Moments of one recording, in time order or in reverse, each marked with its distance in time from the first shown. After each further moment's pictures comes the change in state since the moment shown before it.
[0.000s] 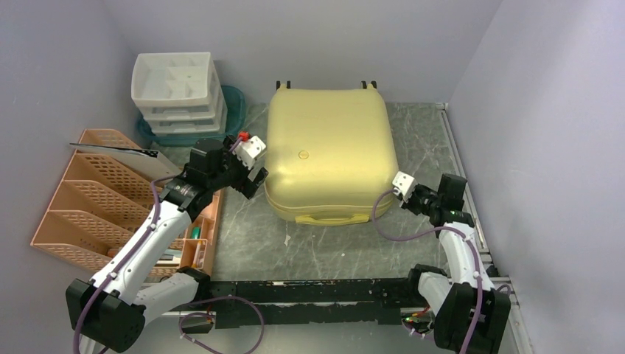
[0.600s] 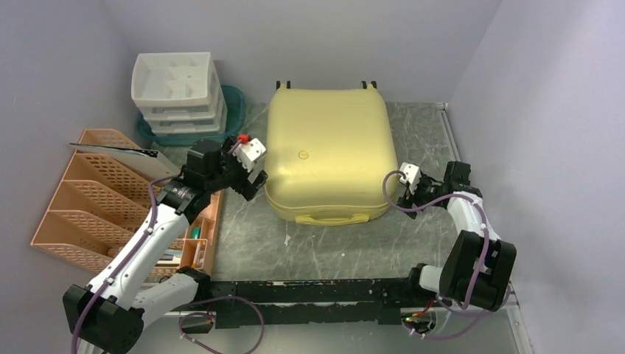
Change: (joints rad) left arm -0.001 -0.024 0.000 -0.008 0.059 0.028; right arm -0.092 0.309 0.218 -0.311 -0.080 -0.228
